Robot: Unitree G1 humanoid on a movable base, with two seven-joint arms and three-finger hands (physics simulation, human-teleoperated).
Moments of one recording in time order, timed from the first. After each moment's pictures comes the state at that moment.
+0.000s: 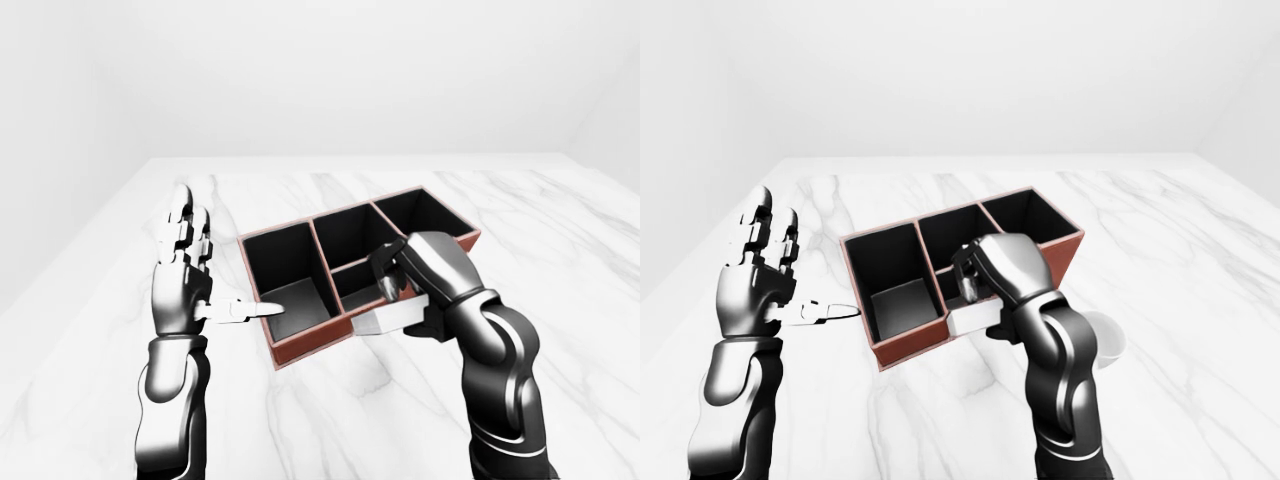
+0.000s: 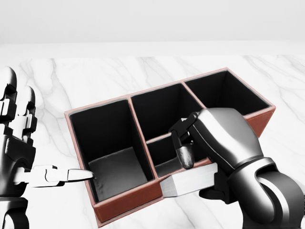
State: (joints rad) left arm 0.00 0.05 0.13 -0.50 -0.06 0.09 -0.07; right arm -0.19 -0.06 0.04 -0.59 -1.03 0.09 0.68
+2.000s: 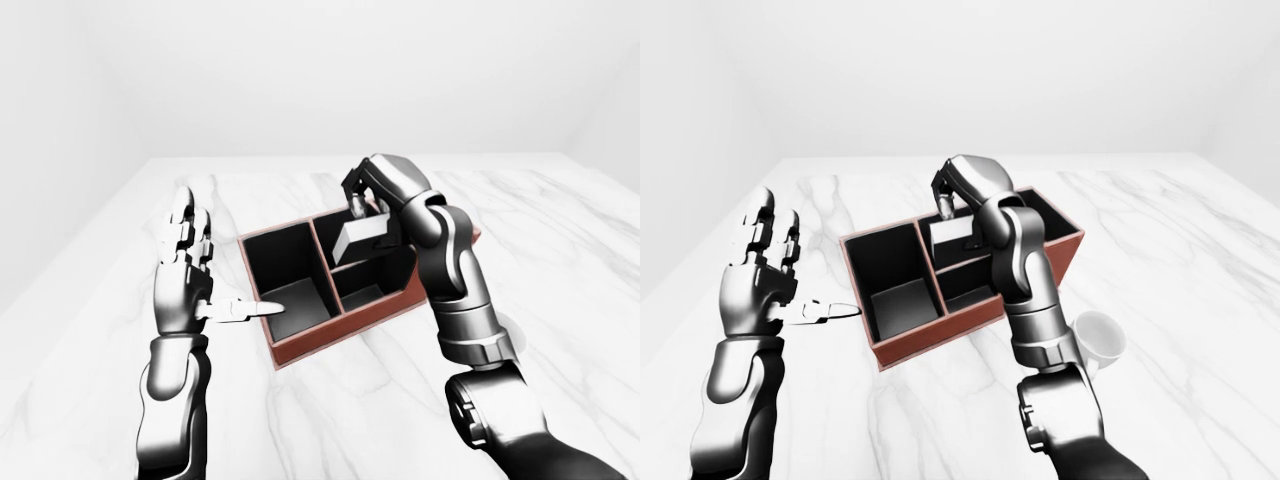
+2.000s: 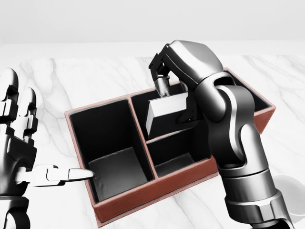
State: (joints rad) left arm -0.01 0.05 0.13 -0.48 -0.06 0.09 -0.07; right arm -0.78 -0.12 0.03 0.11 -0.99 0.09 0.49
